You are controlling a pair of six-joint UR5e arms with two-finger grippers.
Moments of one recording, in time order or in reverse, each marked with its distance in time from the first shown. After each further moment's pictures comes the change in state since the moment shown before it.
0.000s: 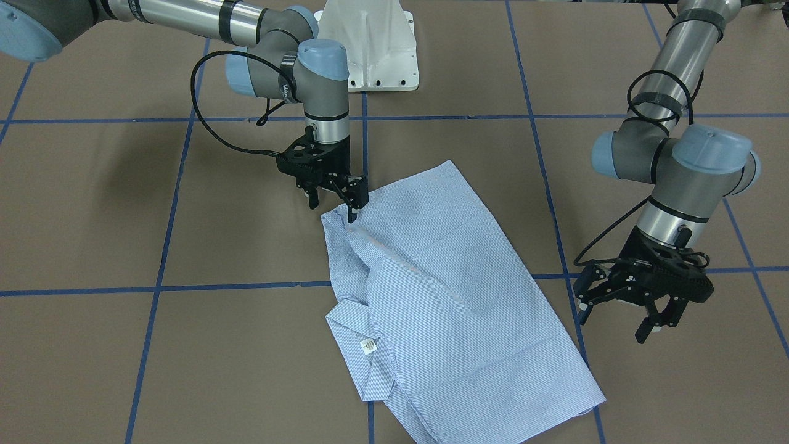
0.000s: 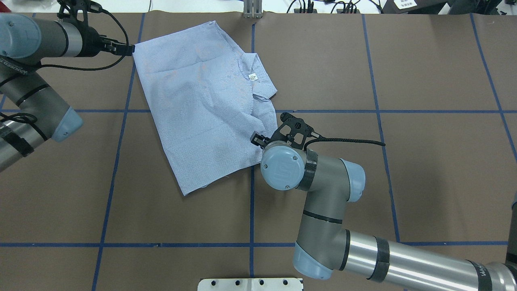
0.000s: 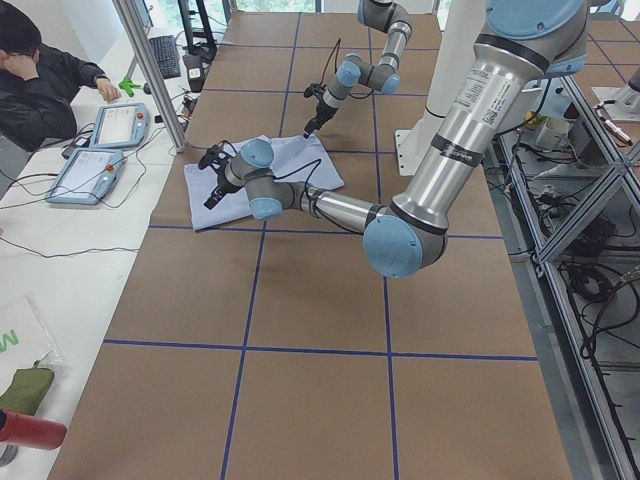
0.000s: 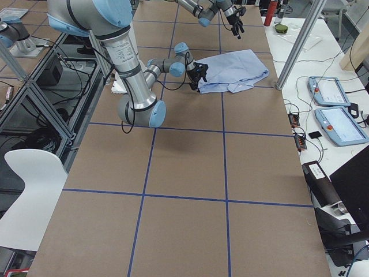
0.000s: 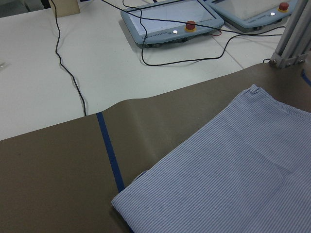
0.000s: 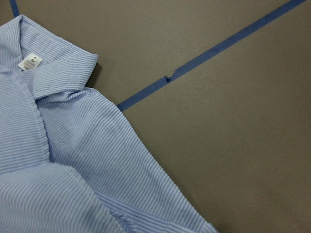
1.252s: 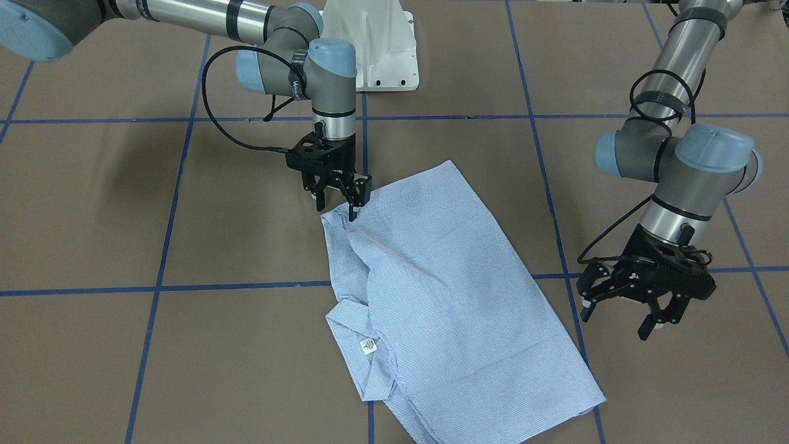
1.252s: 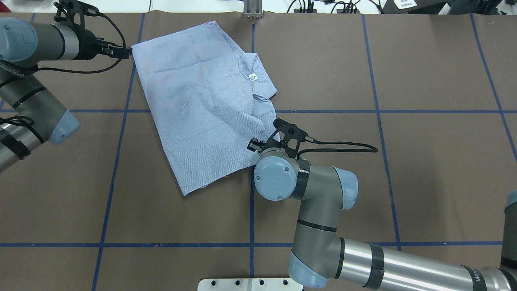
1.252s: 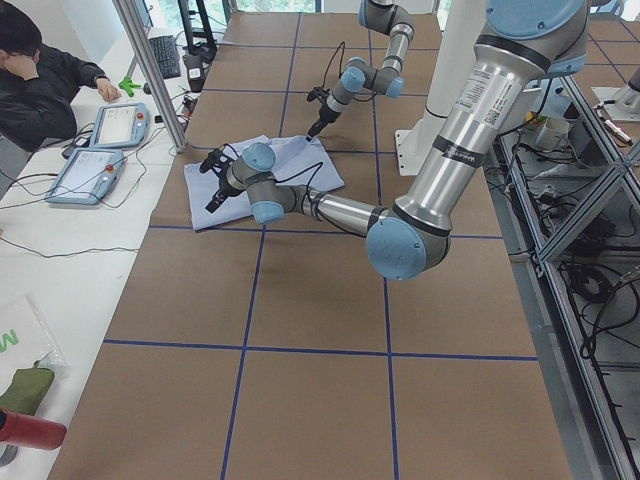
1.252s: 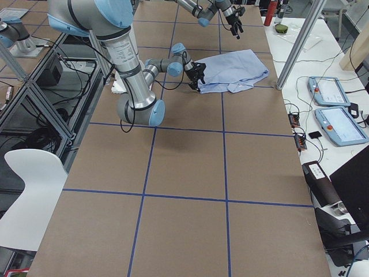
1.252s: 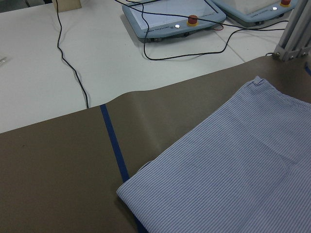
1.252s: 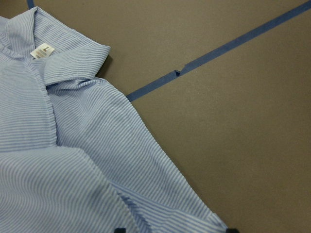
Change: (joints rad) left arm 0.000 0.017 -0.004 -0.011 -0.001 0.000; right arm -0.029 0.014 -0.016 -0.007 -0.061 -0.036
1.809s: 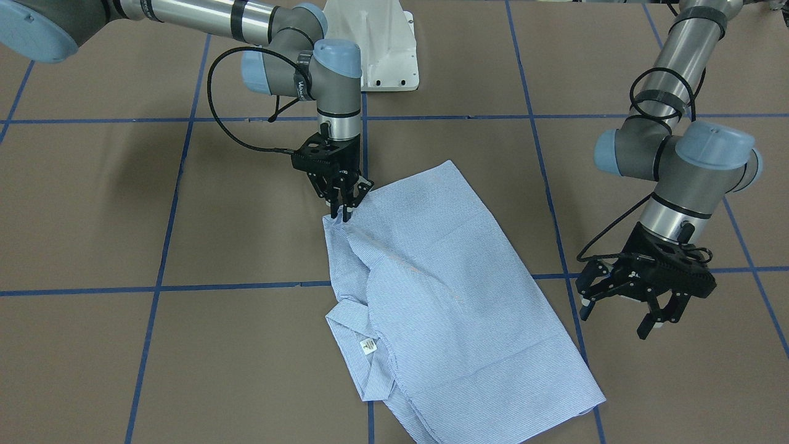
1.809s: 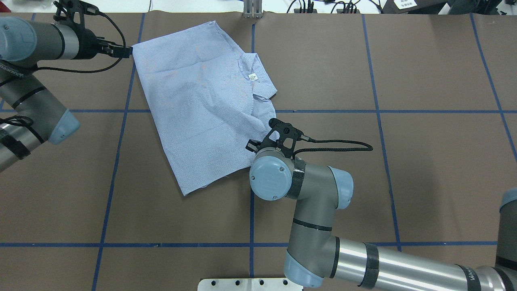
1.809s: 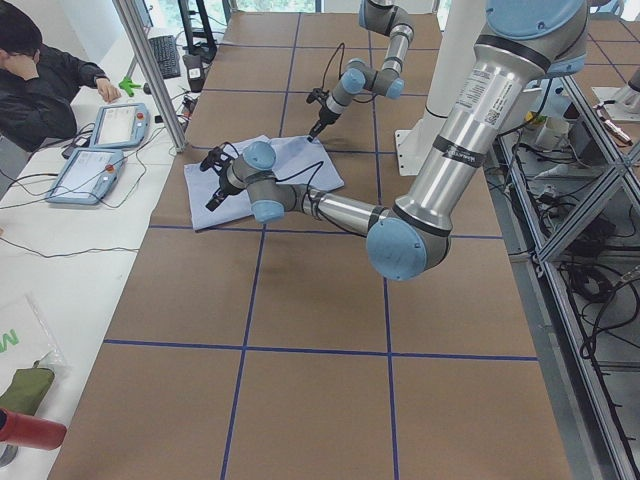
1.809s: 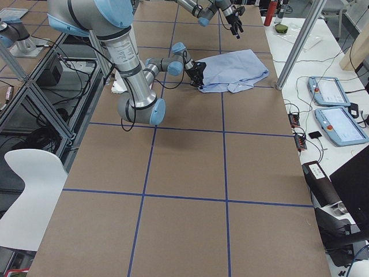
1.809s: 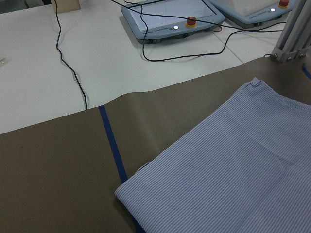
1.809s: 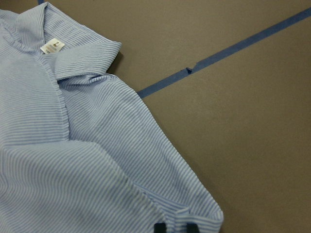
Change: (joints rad) left arm -0.001 0.002 -0.012 0.001 -0.002 0.000; right arm -0.001 0.023 -0.025 0.001 -0.003 -0.023
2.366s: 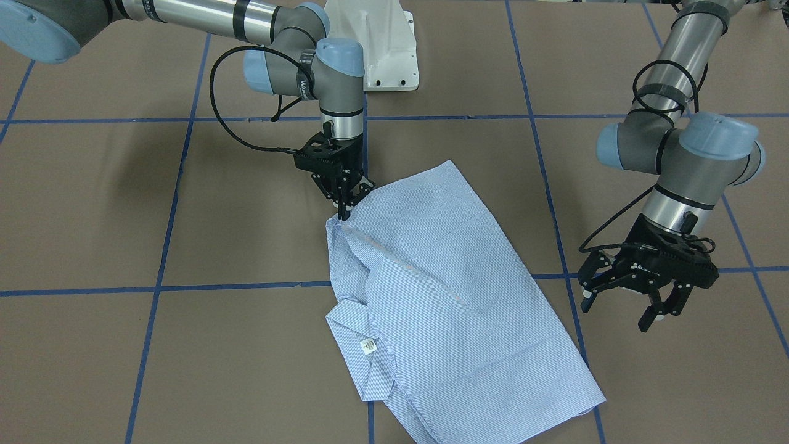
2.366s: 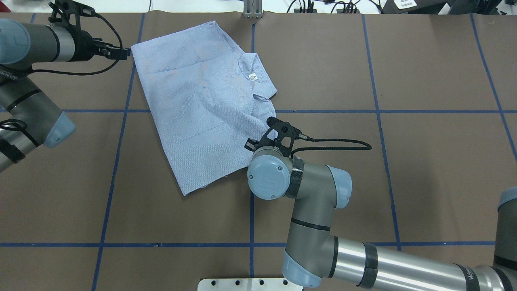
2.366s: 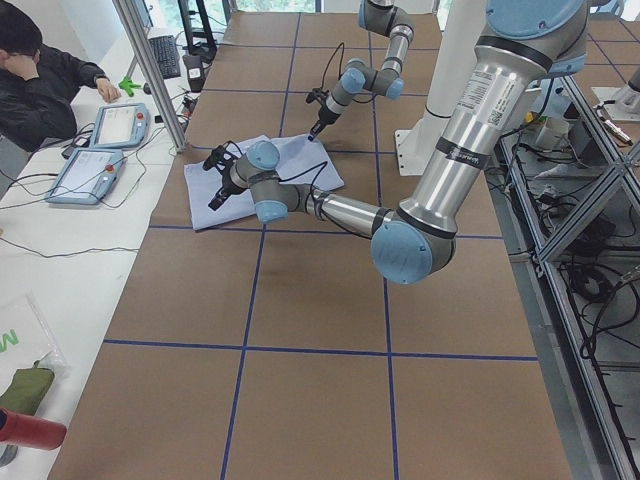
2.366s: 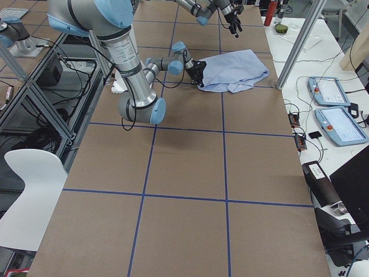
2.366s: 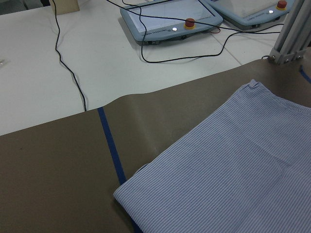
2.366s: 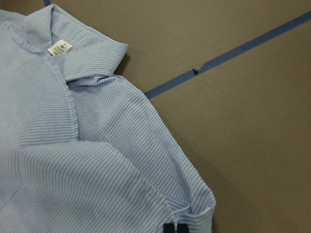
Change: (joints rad) left arm 0.001 0.030 -0.048 0.004 -0.005 -0.002; right arm 0.002 0.002 0.025 0.000 -0.001 -0.001
